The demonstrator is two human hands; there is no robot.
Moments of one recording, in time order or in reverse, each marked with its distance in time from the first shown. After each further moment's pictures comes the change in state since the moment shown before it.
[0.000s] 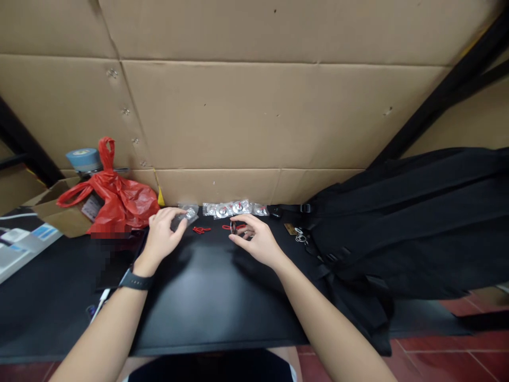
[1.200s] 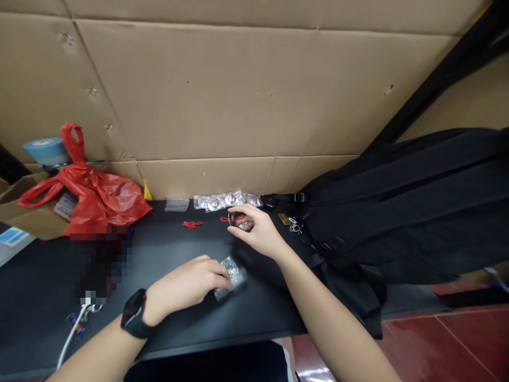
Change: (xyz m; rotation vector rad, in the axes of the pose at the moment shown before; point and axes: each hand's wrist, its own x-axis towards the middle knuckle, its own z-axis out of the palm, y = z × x) left_hand -0.043 0.084 0.010 -0.207 -0.864 0.674; right_hand 0.001 -0.002 -0.021 -0.078 -0.011 -0.011
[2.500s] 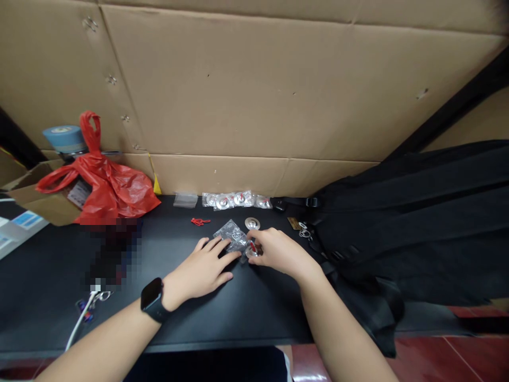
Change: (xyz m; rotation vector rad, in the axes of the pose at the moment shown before) left_hand 0.003 -0.017 0.028 0.200 0.147 -0.294; right_hand -0.017 -0.017 -0.015 -0.751 -0.504 0.218
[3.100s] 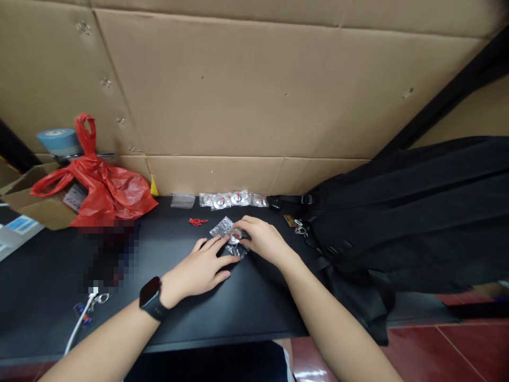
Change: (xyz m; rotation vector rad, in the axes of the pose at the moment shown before) left_hand 0.000 -0.002 -0.003 -0.100 -0.034 0.014; right_hand 0.025 0.005 0.023 0.064 0.239 -0.159
